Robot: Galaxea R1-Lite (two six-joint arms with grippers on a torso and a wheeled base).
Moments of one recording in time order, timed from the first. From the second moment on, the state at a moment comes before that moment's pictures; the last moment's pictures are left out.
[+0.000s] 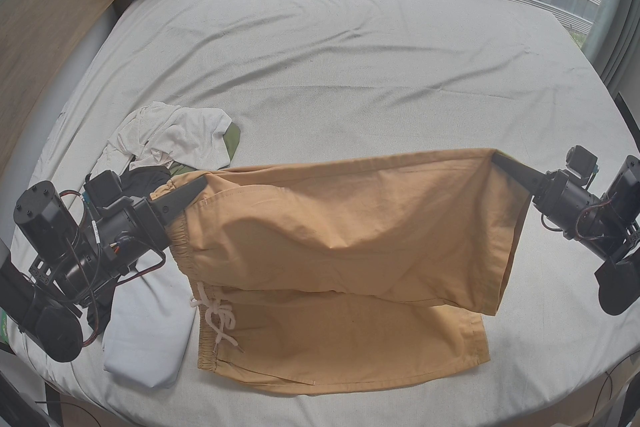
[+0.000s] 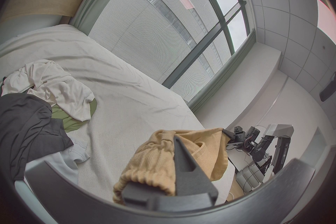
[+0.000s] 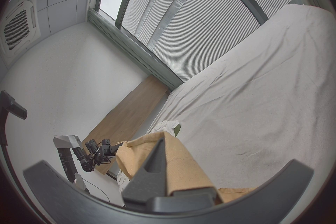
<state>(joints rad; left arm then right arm) -0.22 1.75 -0.35 -1.55 -0.50 -0.51 0.12 1.75 -0.44 -1.54 0.67 0.63</state>
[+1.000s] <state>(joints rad) -0.16 1.75 -0.35 -1.55 -0.52 -0.51 0.04 1.70 -0.48 -1.54 0.71 0.63</state>
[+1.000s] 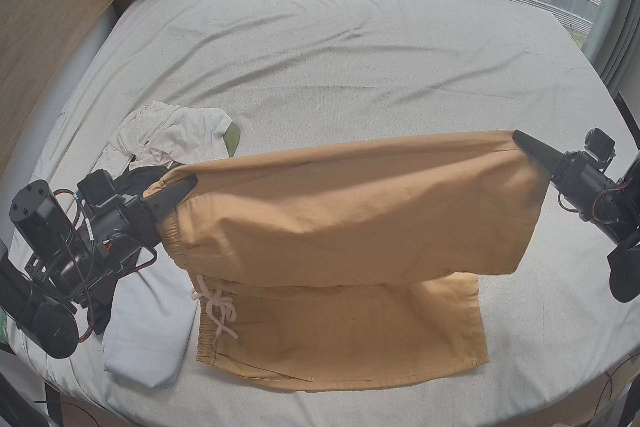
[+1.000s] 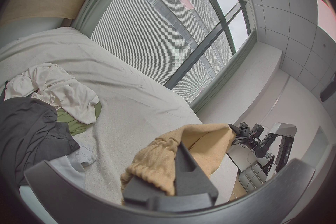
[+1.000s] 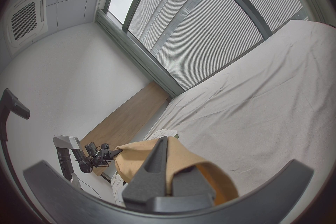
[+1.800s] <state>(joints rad) -0.17 1.76 -0.35 -1.55 -0.51 -0.50 0.05 1.70 -0.48 -1.54 0.71 0.62</state>
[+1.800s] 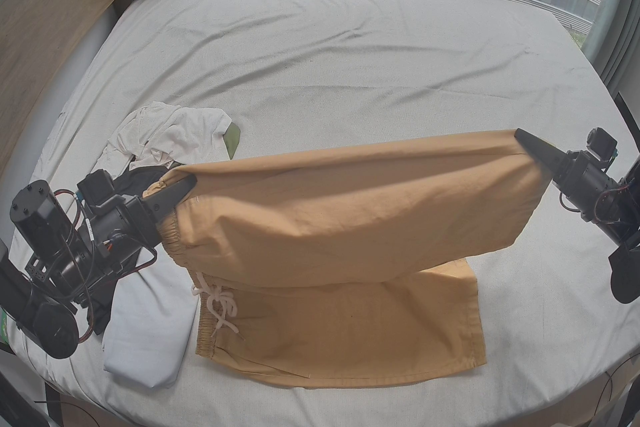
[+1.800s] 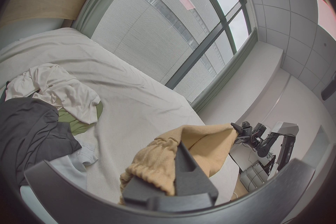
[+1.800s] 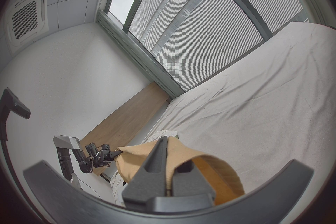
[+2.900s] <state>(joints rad) -0.19 1.79 -0.36 -1.55 -0.51 -0.42 0.07 1.74 -0.53 -1.54 0.70 0.61</state>
